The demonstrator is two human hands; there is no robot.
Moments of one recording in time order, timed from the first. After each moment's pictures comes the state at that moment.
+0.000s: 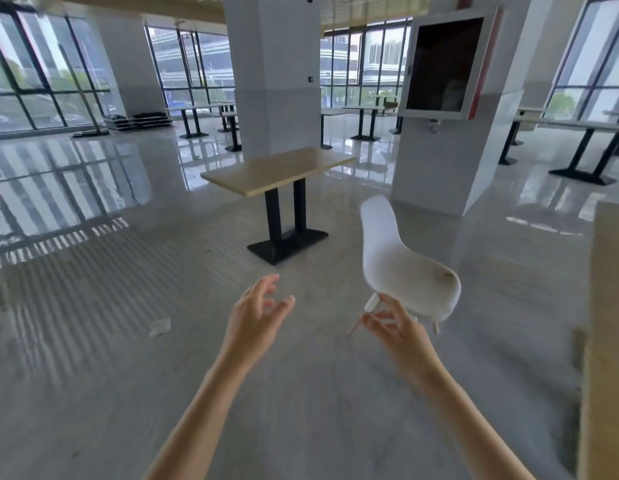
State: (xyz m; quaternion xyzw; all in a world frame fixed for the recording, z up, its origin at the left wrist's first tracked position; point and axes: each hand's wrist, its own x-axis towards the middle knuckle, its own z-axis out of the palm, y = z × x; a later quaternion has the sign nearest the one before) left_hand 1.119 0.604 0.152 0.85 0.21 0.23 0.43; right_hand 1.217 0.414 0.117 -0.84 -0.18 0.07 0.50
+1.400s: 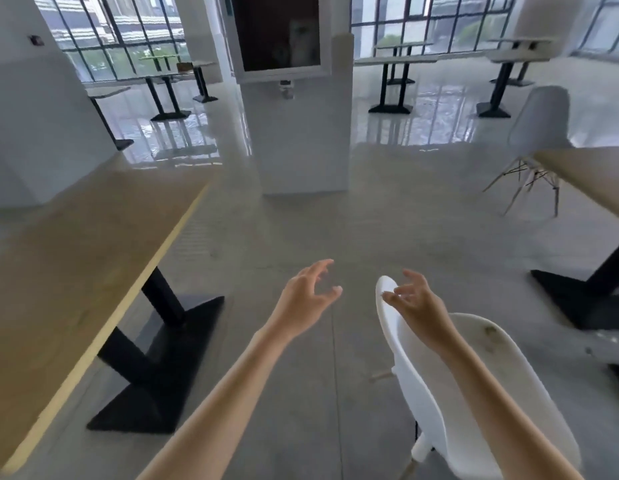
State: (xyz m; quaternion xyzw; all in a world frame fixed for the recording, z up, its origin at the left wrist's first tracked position) left_hand 2.096 0.945 0.101 0.89 -0.18 -0.07 0.41; right_hand 2.048 0.754 0.059 -0.84 0.18 -0.08 0.50
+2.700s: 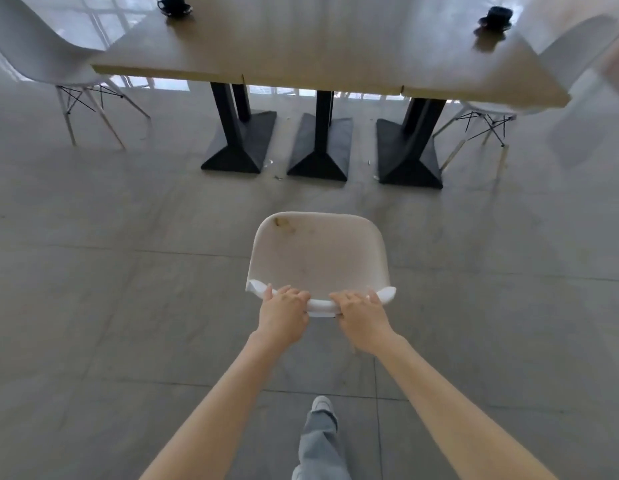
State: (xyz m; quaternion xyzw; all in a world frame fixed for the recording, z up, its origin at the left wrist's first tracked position) left_hand 2.289 0.780 -0.073 0.56 -0.81 -0.17 -0.07; right_hand 2.138 0.815 -0.073 -0.71 0.67 0.04 0.19
